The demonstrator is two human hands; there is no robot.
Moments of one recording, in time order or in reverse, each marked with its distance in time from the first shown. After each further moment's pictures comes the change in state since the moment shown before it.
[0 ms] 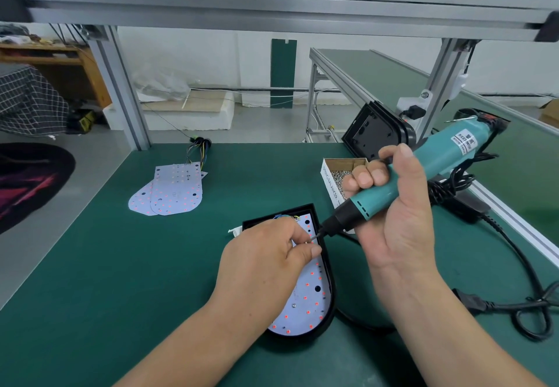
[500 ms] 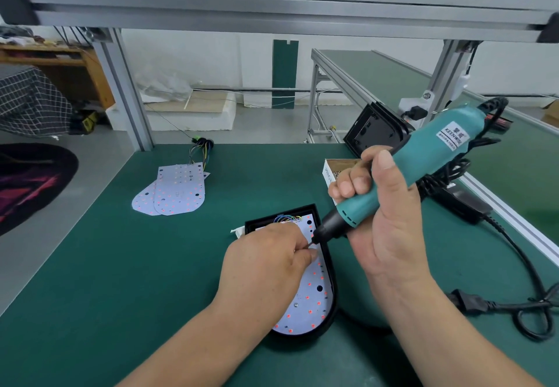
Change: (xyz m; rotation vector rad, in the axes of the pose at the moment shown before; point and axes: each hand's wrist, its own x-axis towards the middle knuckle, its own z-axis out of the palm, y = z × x) left_hand 0.001 0.000 0.004 0.250 0.018 0.025; right_hand -0.009 0.007 0.008 -0.165 -0.157 -0.037
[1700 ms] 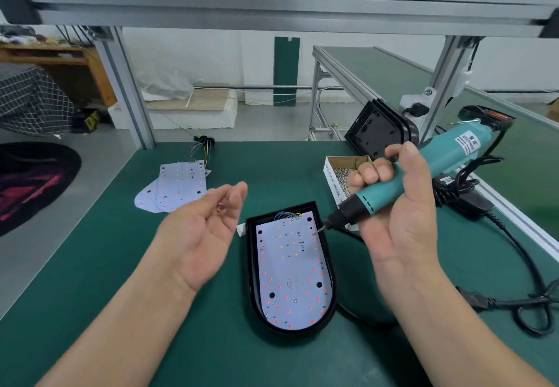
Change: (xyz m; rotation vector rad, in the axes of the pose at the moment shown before) left_hand 0.035 -0.045 -0.050 -1.853 0.106 -0.647; right_hand 0.009 -0.006 -0.015 0.191 0.208 0.046
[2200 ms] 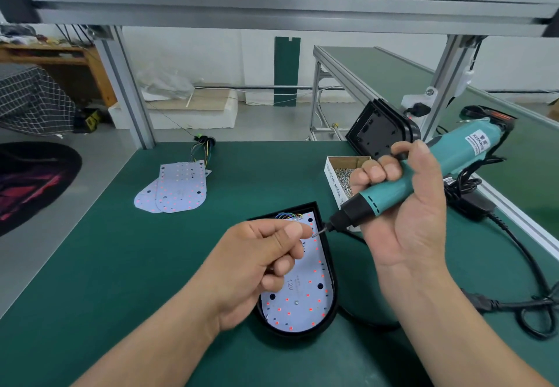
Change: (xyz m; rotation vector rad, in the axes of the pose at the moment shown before) left_hand -0.023 -0.045 -0.001 0.698 -0.310 -0.109; right_hand -0.005 -0.005 0.006 0.081 -0.041 0.020
